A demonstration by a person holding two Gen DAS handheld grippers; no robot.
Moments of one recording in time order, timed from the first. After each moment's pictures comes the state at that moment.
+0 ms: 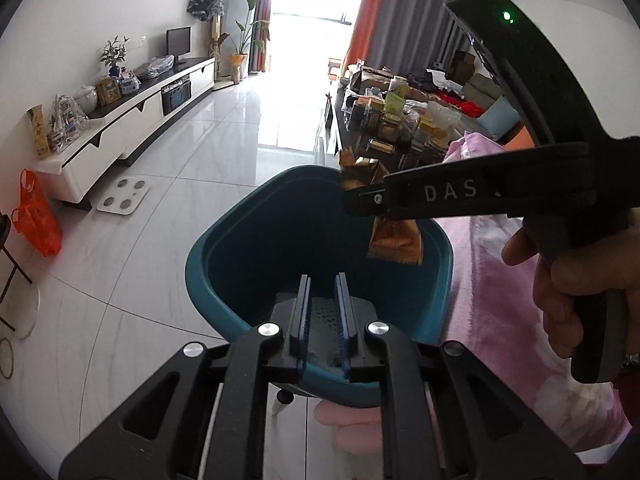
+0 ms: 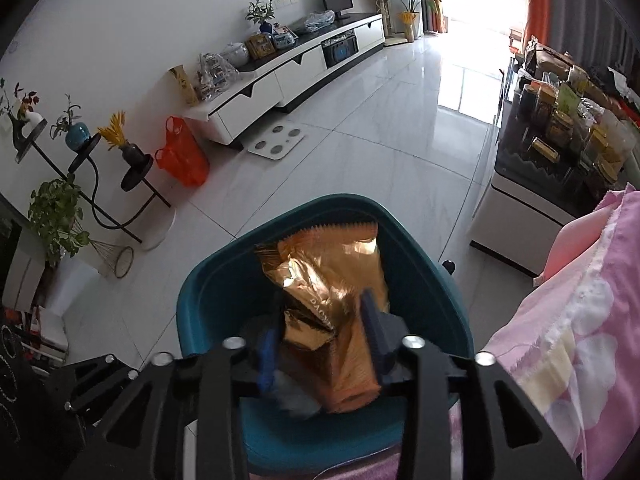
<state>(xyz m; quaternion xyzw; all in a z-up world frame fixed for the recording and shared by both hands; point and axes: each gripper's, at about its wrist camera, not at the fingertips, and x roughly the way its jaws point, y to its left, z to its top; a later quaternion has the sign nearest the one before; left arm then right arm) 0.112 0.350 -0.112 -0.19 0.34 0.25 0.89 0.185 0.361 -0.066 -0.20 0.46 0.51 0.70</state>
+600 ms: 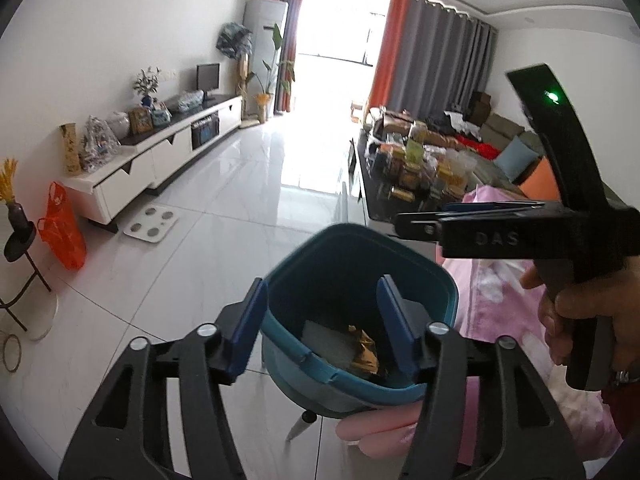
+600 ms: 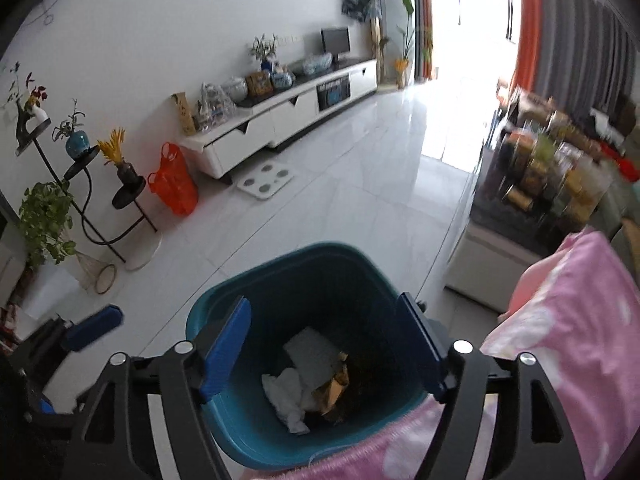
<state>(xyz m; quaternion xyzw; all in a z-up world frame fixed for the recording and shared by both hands) 0.040 0.341 -0.055 -0.17 0.26 0.30 0.90 0.167 0.332 -0.018 -0.20 0.36 0.51 0.75</state>
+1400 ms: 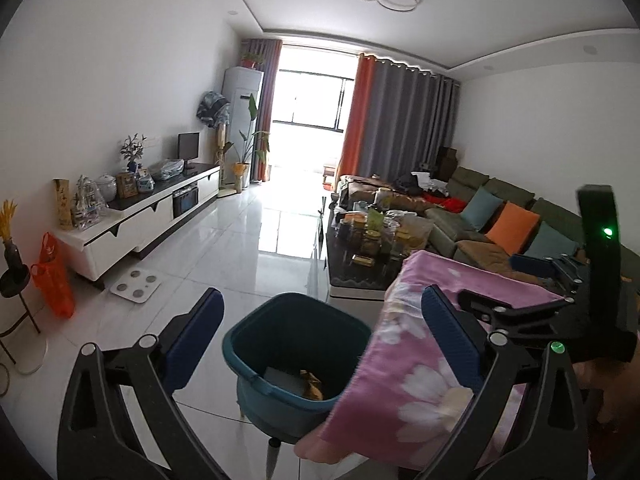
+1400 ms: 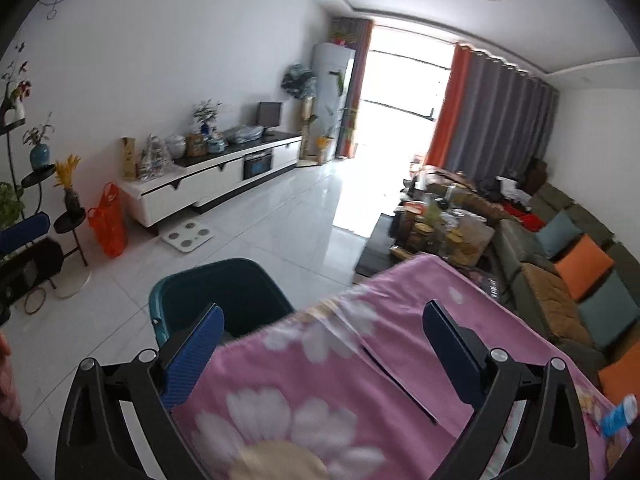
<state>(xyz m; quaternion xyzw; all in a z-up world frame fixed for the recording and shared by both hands) -0.026 0.223 0.051 -0.12 0.14 0.27 0.94 0.121 0.163 0.051 -0.20 0.21 0.40 0.87</state>
